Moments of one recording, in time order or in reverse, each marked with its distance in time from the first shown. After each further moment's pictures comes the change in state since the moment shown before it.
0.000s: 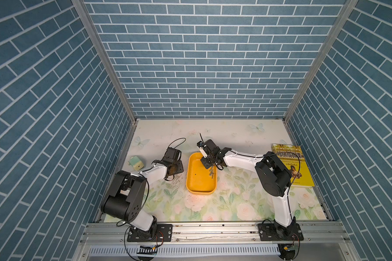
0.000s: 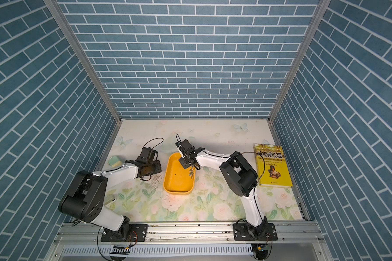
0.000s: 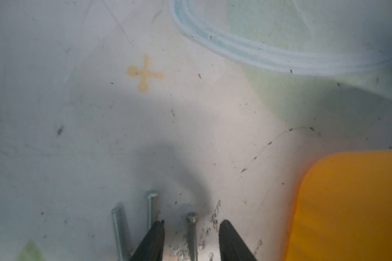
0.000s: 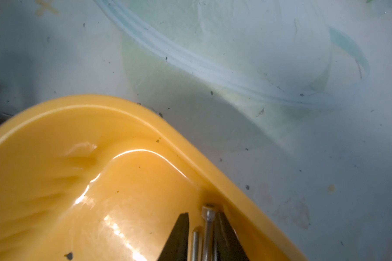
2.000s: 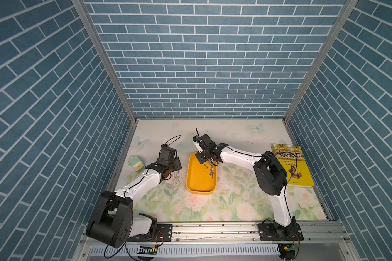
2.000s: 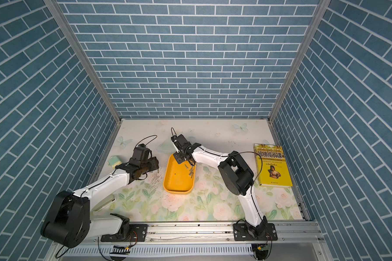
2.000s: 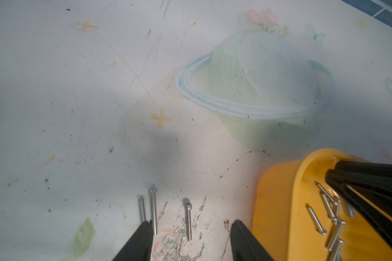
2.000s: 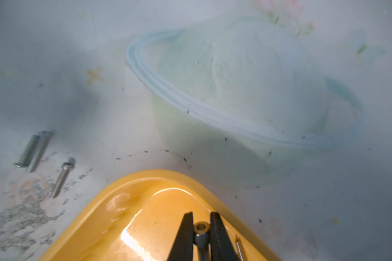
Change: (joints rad) left arm 0.000 -0.246 -0.041 -0.022 -0.061 -0.005; right arm 0.011 0.021 0.148 -0.015 -0.032 0.037
